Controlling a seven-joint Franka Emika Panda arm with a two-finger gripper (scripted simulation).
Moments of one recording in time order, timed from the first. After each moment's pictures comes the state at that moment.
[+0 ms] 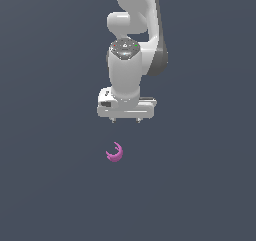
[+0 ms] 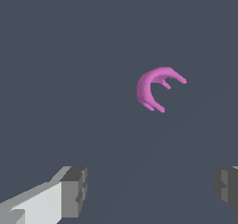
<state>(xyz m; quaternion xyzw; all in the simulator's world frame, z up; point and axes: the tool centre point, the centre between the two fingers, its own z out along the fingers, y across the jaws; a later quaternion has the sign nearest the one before) 0.004 -0.008 0.182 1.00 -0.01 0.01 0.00</state>
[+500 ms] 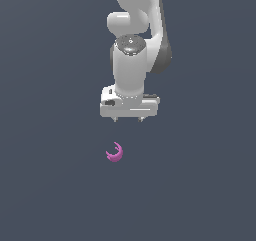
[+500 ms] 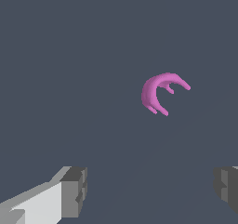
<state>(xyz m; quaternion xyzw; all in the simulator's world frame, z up) 0.006 0.002 0.191 1.00 0.01 0.01 0.01</state>
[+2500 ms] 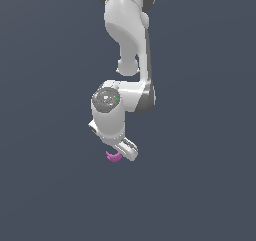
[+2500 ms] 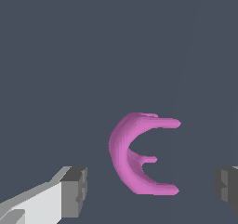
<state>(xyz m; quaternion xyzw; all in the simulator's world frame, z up) 0.079 -0.053 0.097 0.95 -0.32 0.00 0.00</state>
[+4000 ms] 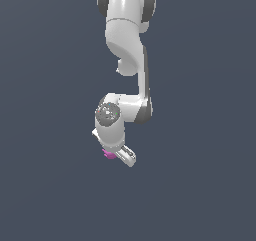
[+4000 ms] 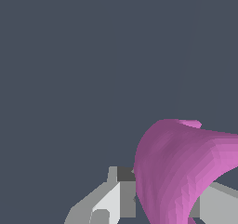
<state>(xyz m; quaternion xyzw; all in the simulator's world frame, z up) 0.082 -0.055 0.043 0.94 -0.33 0.00 0.00</state>
